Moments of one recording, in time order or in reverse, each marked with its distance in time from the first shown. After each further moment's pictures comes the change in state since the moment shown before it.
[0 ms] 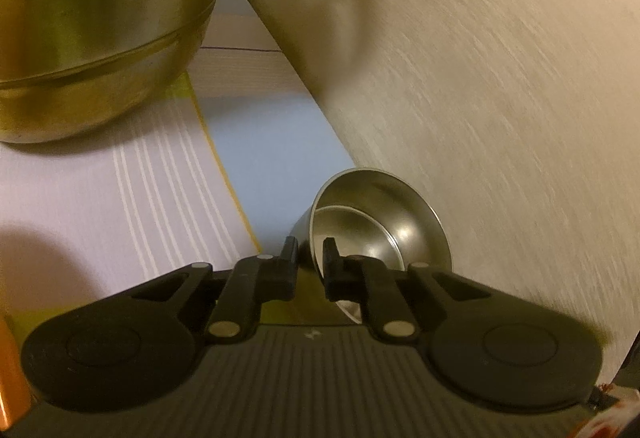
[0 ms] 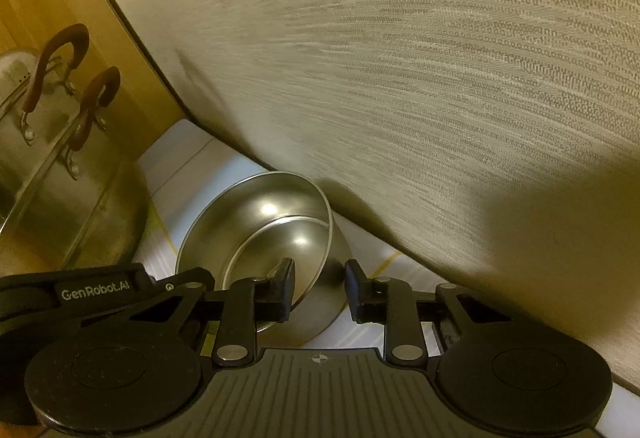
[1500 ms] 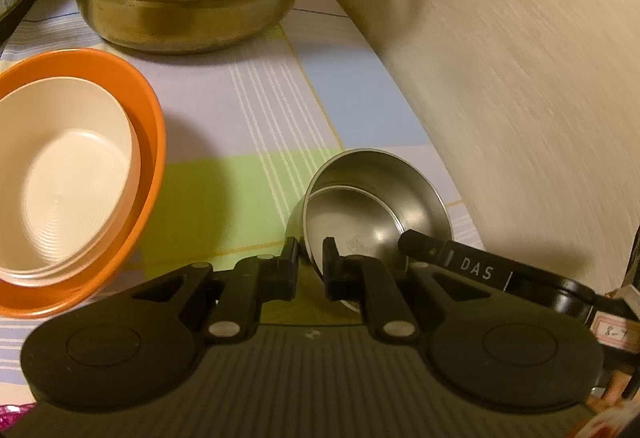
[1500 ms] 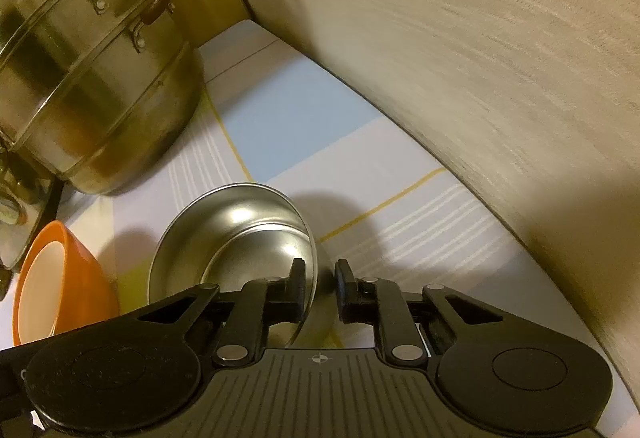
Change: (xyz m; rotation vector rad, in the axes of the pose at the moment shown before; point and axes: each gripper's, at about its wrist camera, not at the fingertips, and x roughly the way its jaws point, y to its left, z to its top) left arm -0.075 0.015 -0.067 -0.071 0.035 0.143; right arm -0.011 0.018 -0.026 -0.221 0.234 0.083
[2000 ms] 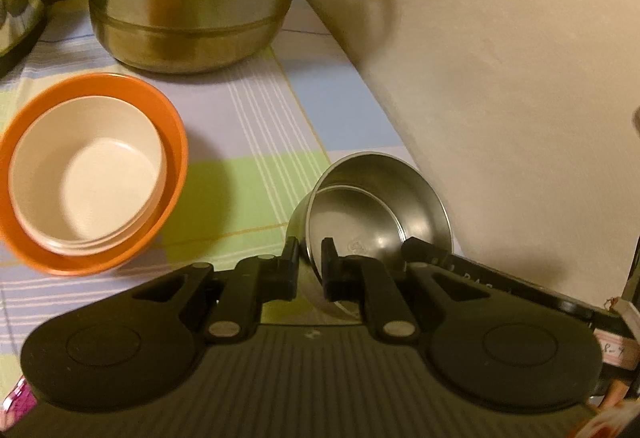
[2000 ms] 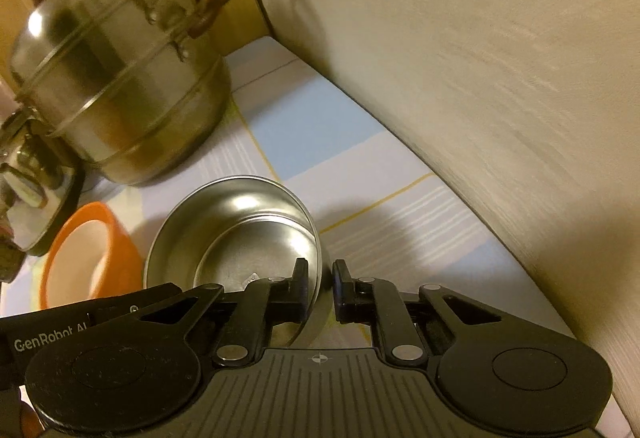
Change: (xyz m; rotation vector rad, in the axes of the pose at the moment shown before) left arm -0.054 -0.006 -0.006 0.026 -0.032 -0.015; right arm -0.062 0.016 -0.021 -0.045 -0.046 -0.001
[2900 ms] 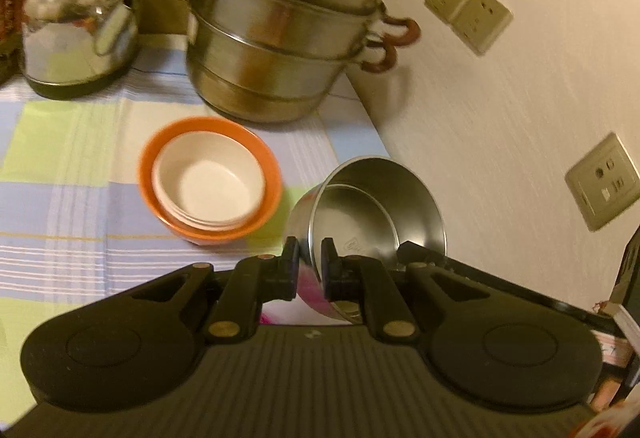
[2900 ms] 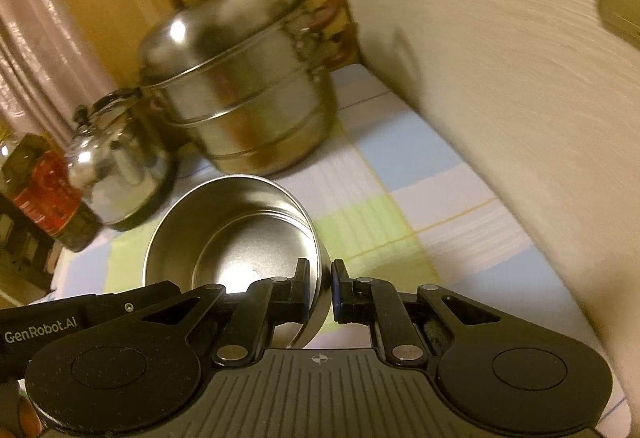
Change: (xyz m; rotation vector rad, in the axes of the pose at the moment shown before) left arm -0.139 0.039 -0.014 -0.112 -0.134 0.031; right arm -0.088 0.089 -0.008 -0.122 -0.024 0.127
